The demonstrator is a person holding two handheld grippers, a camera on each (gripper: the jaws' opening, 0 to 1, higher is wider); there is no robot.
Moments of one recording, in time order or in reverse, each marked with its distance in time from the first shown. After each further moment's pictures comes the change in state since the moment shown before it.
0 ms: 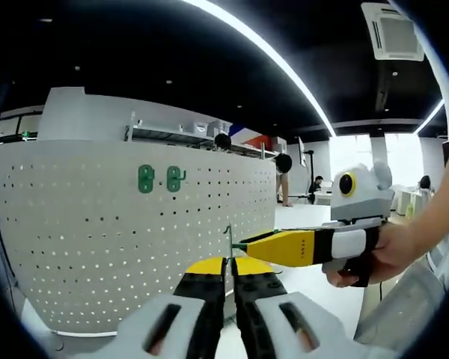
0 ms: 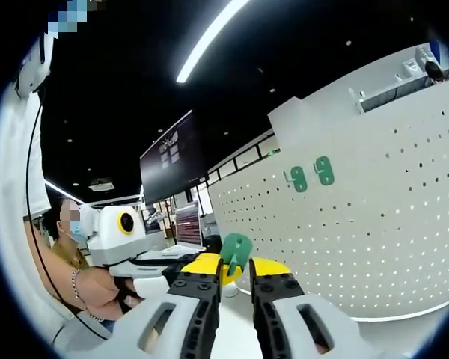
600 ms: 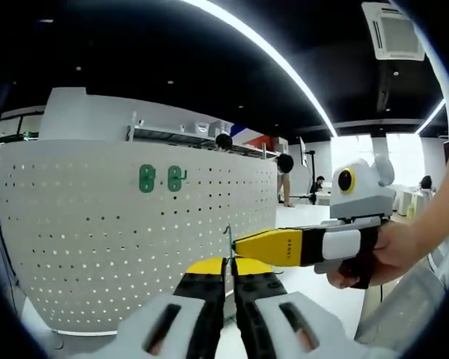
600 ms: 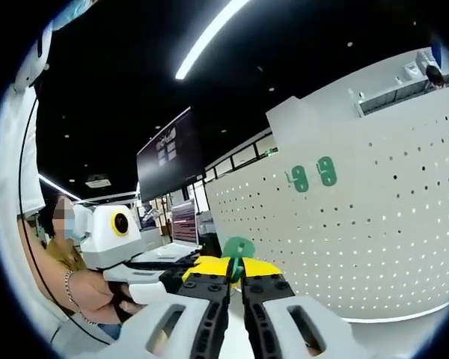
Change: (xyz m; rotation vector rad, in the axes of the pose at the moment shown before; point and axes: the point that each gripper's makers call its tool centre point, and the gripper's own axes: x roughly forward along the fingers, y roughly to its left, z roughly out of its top) left arm -0.001 0.000 0.000 0.000 -0.002 0.012; right arm 0.007 0.002 -0.001 -0.017 0.010 -0.028
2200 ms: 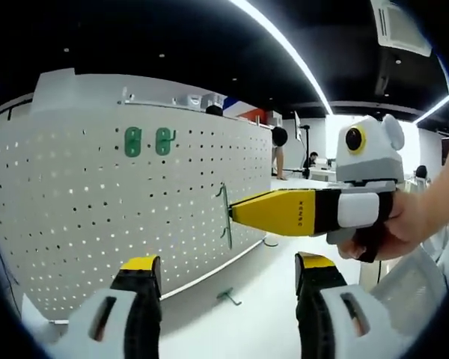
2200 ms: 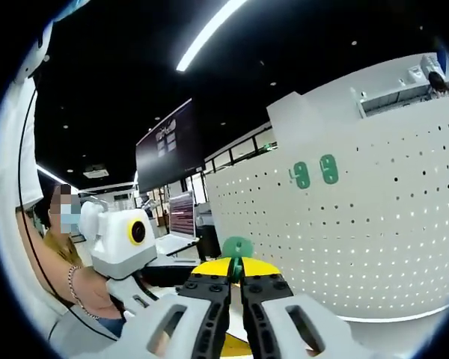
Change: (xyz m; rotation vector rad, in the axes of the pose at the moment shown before) left arm 0.009 -0.004 -0.040 0.000 0.175 -0.044; right arm -0.002 0.002 -0.002 -0.071 0.057 -0.020
